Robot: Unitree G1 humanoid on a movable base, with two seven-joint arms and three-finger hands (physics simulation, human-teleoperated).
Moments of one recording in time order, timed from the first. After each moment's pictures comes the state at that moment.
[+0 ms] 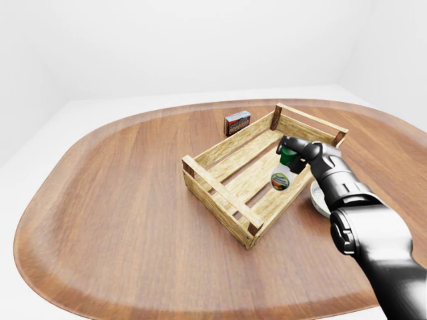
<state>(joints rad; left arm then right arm) -0.01 0.70 1.21 -0.25 -0.68 0.09 -0.09 -1.10 -0.41 0.01 1.27 -0.91 0.09 0.42</state>
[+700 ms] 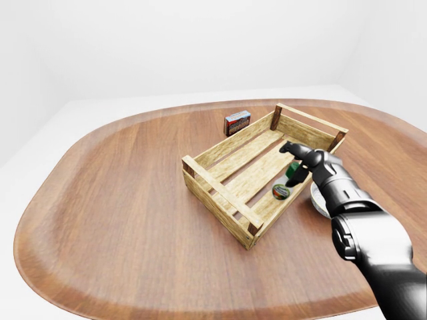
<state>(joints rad) -0.01 0.70 1.21 -0.24 -0.68 0.09 -0.09 -1.04 -0.42 0.00 1.27 -0.88 0.09 0.36</state>
